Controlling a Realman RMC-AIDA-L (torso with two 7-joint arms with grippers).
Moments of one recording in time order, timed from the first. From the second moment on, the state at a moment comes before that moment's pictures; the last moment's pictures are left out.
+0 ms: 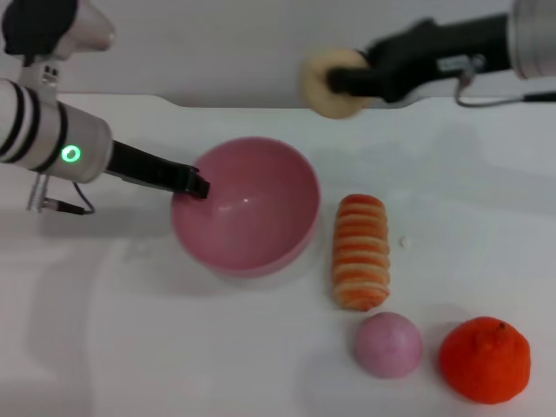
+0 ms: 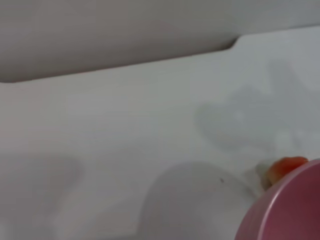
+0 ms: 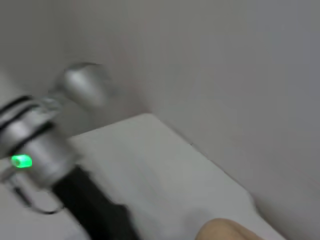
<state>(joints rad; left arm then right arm) -0.65 -2.06 1.18 1.06 2.38 1.32 -2.61 0.66 2.07 -1.14 -1.33 -2.09 -1.37 2.16</state>
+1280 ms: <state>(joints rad) -0.33 -2.06 1.47 1.38 2.28 0.73 -2.42 0.54 2.08 -1.04 -1.23 -2.14 -1.23 2.19</state>
